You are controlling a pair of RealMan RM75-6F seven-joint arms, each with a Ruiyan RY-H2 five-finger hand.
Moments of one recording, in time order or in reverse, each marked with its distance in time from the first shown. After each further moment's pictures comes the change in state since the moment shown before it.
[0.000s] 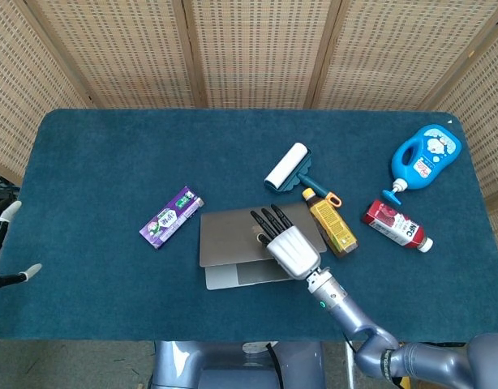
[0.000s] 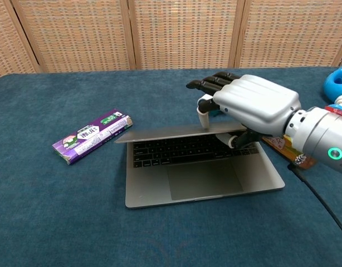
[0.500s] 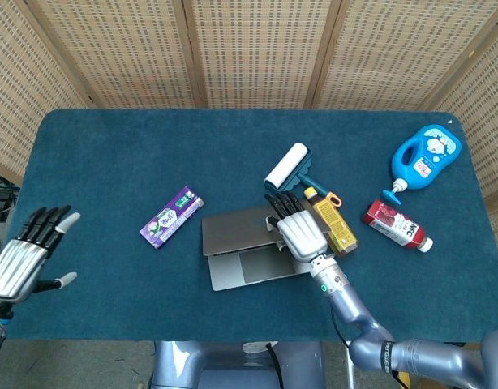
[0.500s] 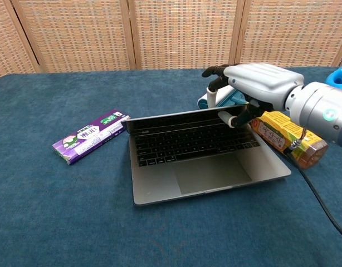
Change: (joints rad) left arm -0.095 -0.046 0.067 0.092 0.307 -0.023 0.013; right arm 0.024 0.052 0.121 -0.149 0.349 -0.093 -0.011
